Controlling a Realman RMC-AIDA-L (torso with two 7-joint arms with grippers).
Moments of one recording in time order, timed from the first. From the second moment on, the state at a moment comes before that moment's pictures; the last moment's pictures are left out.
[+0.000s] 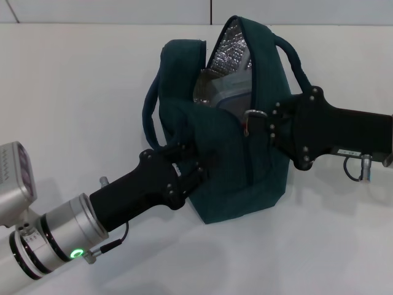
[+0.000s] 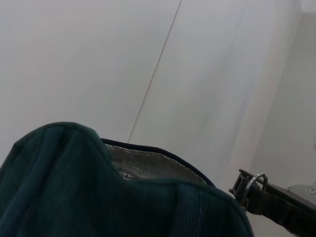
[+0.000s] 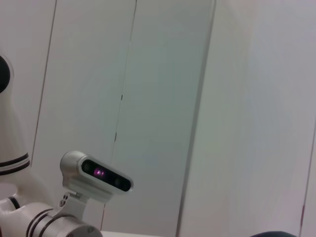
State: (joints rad) left arm -0.48 -2.11 1.03 -0.09 1.24 1.65 -0.73; right arm 0.49 2.02 -1.31 -0.61 -1.26 -1.53 0.84
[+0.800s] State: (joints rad) left arm -0.46 -2.10 1.03 -0.05 1.31 1.65 -0.67; right arm 0.50 2.03 -1.32 -0.50 -1.01 -1.53 0.72
